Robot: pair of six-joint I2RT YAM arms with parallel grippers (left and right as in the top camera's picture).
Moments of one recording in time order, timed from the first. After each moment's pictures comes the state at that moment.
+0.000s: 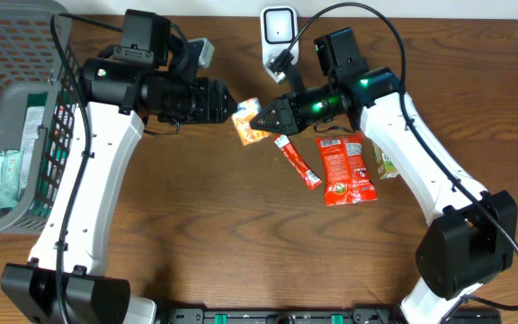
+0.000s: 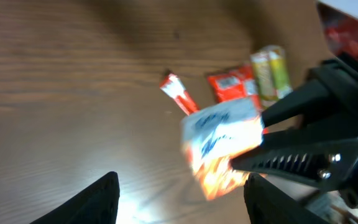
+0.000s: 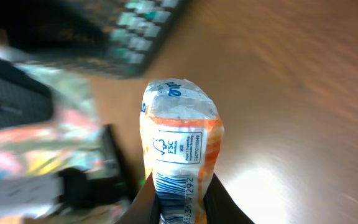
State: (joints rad) left arm -0.18 1.64 1.71 -1.18 0.46 -0.17; right arm 0.40 1.85 1.61 -0.79 -0.87 0.05
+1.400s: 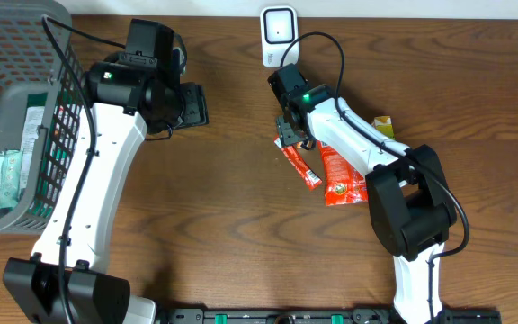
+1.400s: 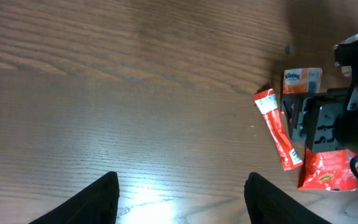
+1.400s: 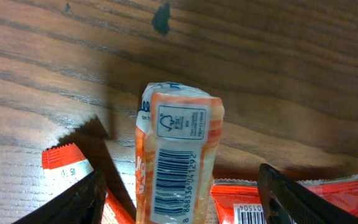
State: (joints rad) left arm -0.18 1.64 1.65 -1.18 0.12 -0.33; right arm 0.51 2.14 1.61 -0.79 0.24 0.28
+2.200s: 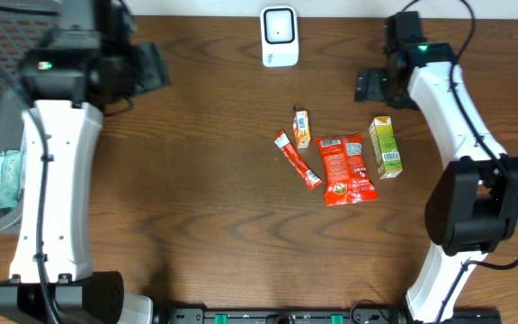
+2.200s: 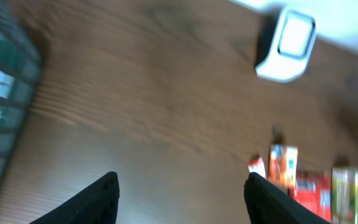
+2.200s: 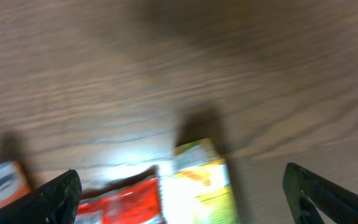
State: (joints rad) left arm -0.01 1.64 1.88 -1.19 0.12 -0.33; right arm 0.08 2.05 1.77 -0.98 0.12 0.27
